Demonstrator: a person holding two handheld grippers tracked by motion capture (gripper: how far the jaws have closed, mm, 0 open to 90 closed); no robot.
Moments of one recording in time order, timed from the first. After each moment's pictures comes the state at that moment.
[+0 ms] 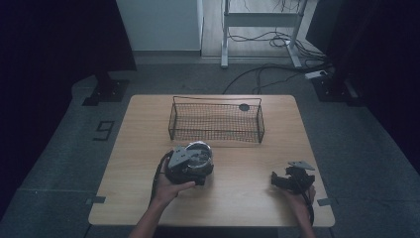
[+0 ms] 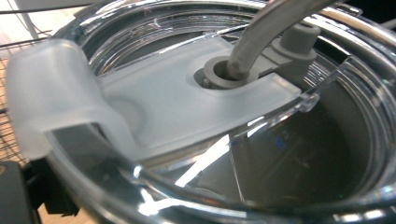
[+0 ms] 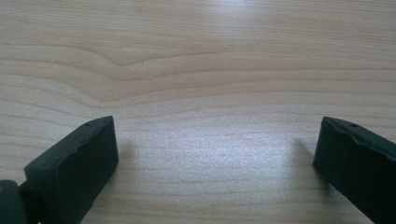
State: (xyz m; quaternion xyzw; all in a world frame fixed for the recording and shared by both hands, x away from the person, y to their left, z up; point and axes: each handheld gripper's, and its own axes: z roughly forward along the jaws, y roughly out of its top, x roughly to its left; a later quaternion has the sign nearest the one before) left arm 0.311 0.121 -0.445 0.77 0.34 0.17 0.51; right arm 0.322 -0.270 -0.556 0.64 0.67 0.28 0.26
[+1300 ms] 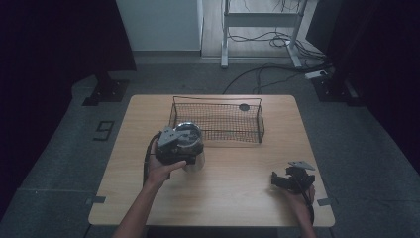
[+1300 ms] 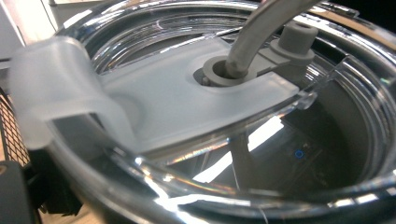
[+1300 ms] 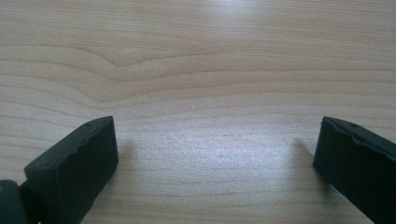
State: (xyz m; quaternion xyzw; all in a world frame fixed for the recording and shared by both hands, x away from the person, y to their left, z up) left arm 0.349 0.145 -0.413 0.75 0.36 0.20 0.51; right arm 0.322 -0.271 -0.556 0.64 0.67 0.28 0.26
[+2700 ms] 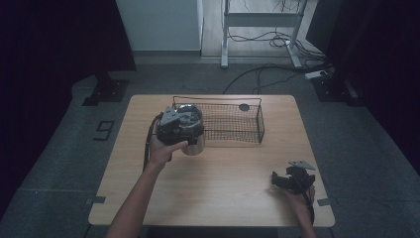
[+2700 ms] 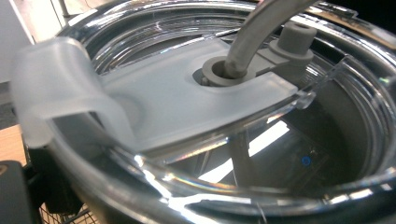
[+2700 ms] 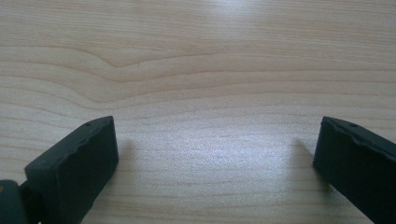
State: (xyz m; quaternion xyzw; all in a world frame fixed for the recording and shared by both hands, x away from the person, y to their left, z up) left arm 0.391 0.139 -0.384 0.75 0.37 0.22 0.50; right arm 0.323 -0.272 -0.556 0.64 0.67 0.28 0.26
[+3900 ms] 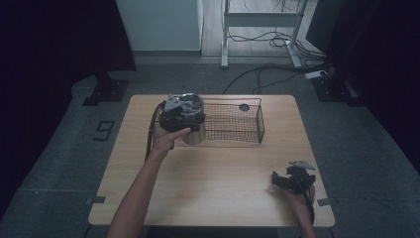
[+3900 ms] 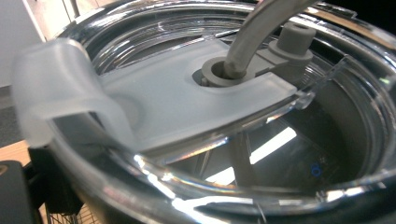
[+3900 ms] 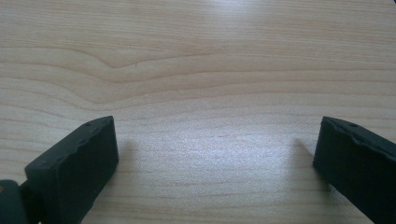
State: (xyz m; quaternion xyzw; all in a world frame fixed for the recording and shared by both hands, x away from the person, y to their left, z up) left arm 0.425 0.132 -0.373 0.75 0.38 0.23 0.49; right arm 0.323 -0.273 -0.557 0.64 0.67 0.28 0.26
